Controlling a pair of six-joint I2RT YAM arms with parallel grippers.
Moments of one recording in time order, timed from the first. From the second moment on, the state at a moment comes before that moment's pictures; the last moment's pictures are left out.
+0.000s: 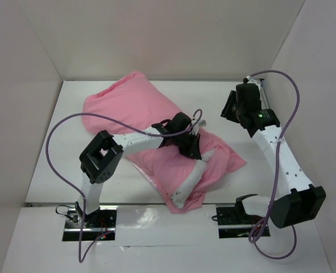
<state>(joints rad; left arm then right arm) -0.83 2.00 1.44 -0.26 0.55 -0.49 0.21 1.25 1.30 -0.69 0.19 0.47</state>
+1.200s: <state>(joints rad) -0.95 1.75 1.70 -0.96 -0.25 -0.48 0.35 1.04 0.87 -0.78 0.08 0.75</state>
